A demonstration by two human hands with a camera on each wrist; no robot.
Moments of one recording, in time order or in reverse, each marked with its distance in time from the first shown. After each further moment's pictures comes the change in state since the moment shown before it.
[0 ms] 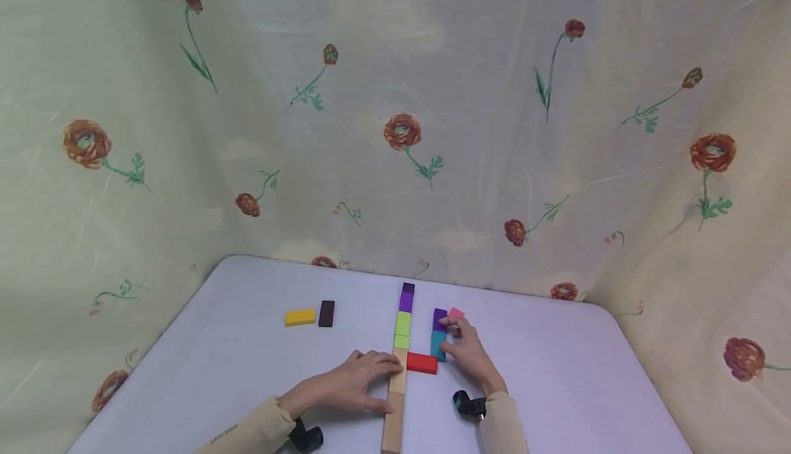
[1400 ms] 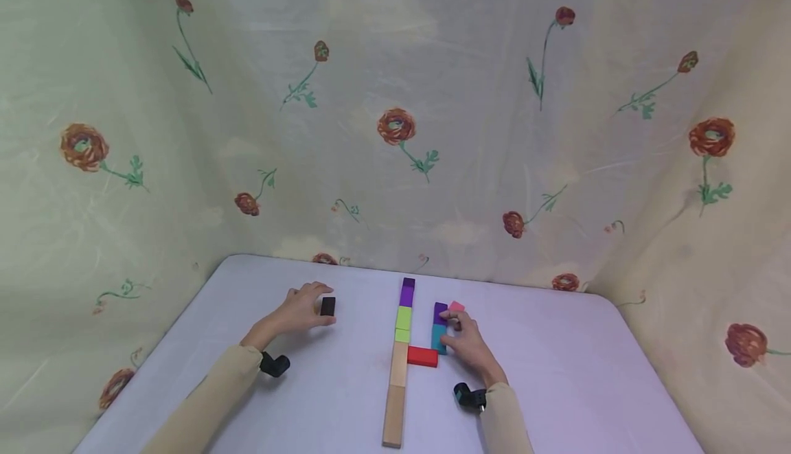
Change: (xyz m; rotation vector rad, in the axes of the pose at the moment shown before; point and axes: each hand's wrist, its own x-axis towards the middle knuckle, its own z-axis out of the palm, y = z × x) left_hand -0.016 -0.113 -0.079 0.035 0.279 -0.348; right_hand -0.001 0.001 0.003 -0.003 0.000 0.053
